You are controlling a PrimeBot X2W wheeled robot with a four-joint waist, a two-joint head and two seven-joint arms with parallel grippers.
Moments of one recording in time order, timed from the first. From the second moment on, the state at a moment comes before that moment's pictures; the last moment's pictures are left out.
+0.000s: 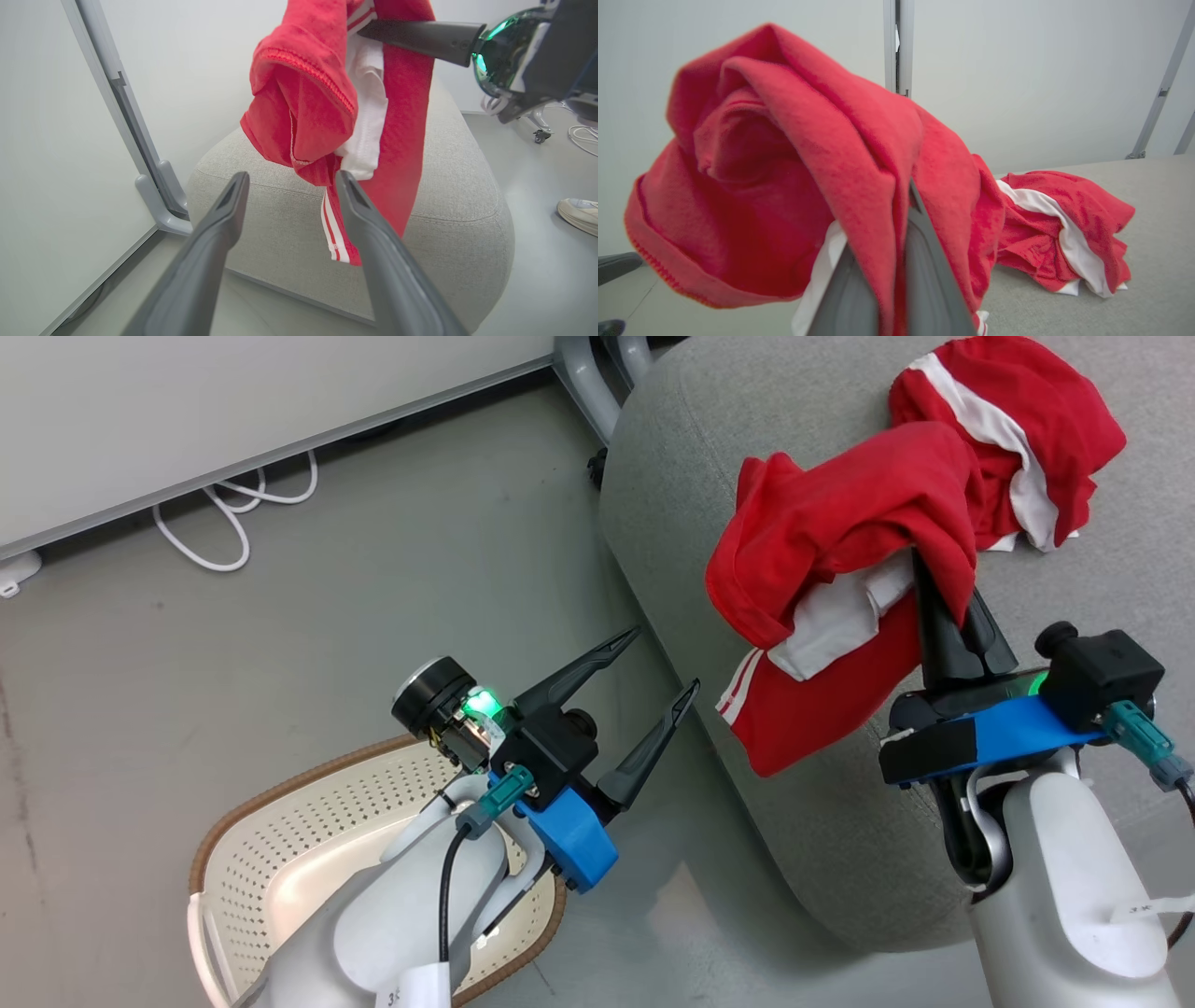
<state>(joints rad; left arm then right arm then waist) -0.63 0.18 -0.83 0.45 -0.31 -0.13 -0.26 -0.47 -0.05 0.03 0.31 0.15 0.13 -0.26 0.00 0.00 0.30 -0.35</state>
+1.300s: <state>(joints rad) -0.76 0.23 -0.86 0.41 -0.26 -0.13 -0.26 -0.79 -0.10 -0.18 0.19 0.11 0.13 -0.26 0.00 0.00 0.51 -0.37</state>
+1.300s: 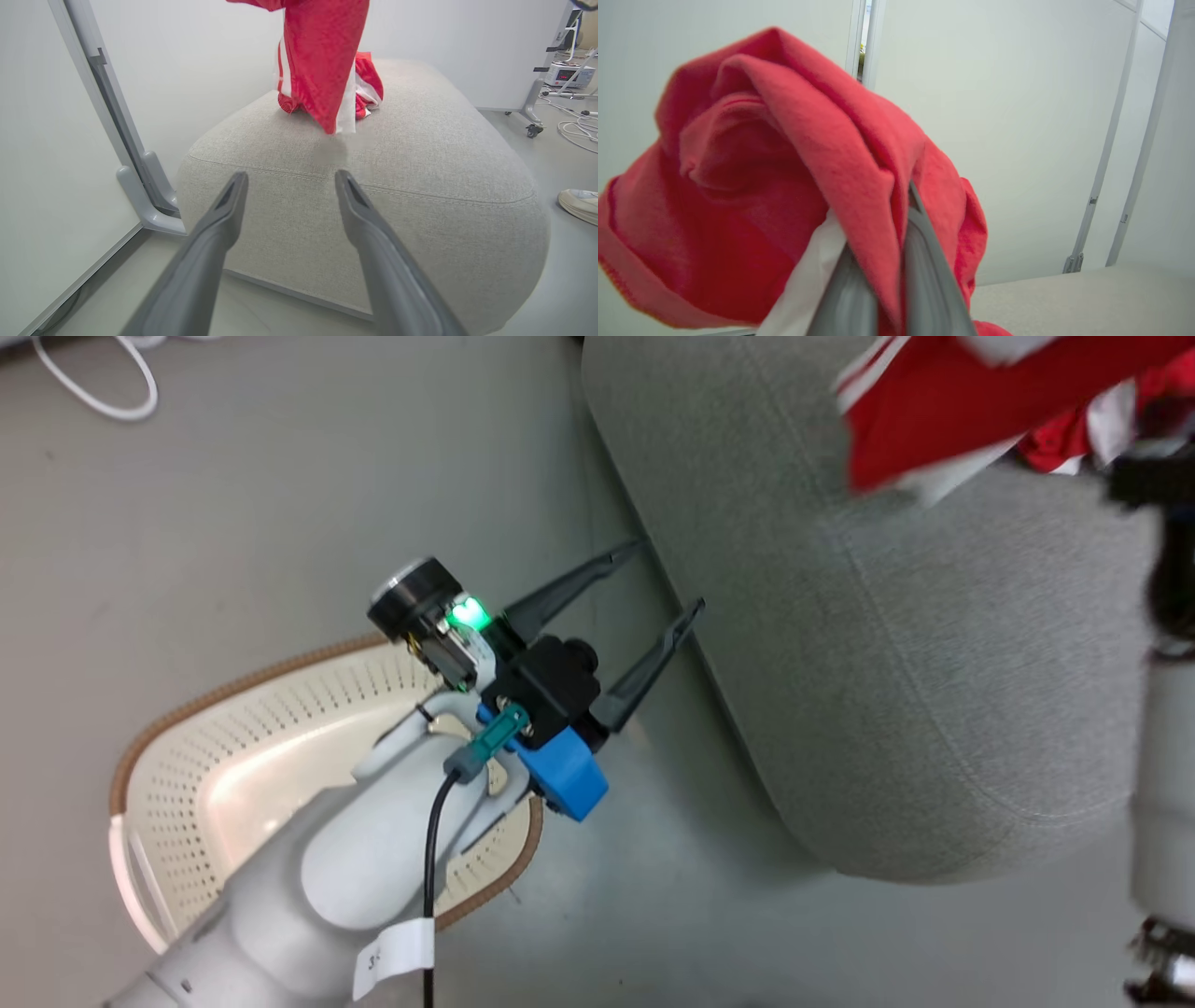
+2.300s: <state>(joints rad) -0.92 0.37 -0.87 0.24 -0.22 -0.12 -0.16 -1.00 -0.27 -0.70 0.39 0.04 0.13 -0.26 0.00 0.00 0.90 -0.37</state>
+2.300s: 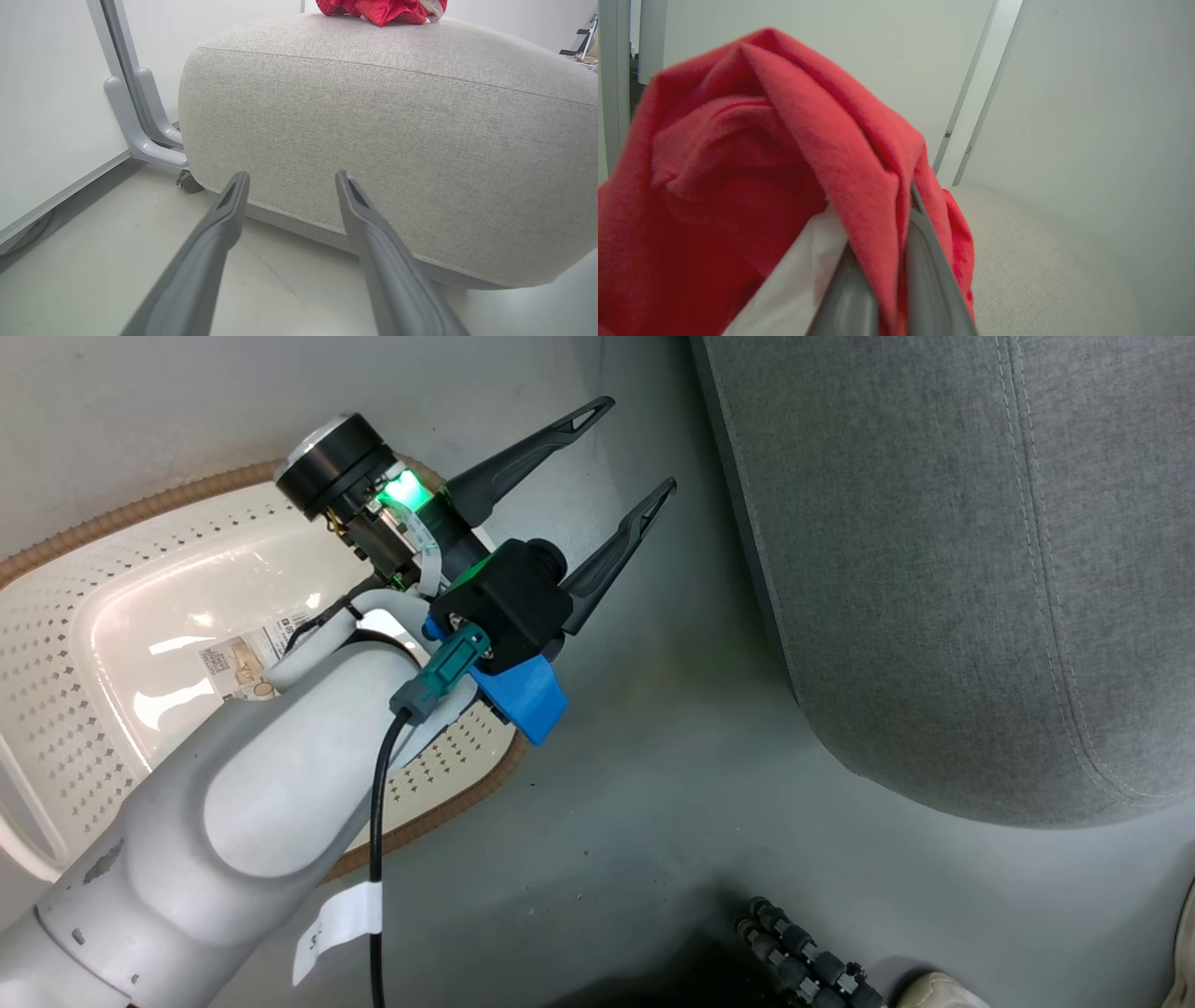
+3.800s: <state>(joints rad) -0.62 0.21 -0.57 0.25 -0.29 0.02 -0.26 -0.54 -0.16 -0.25 0.16 0.03 0.13 -0.26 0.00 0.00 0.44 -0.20</state>
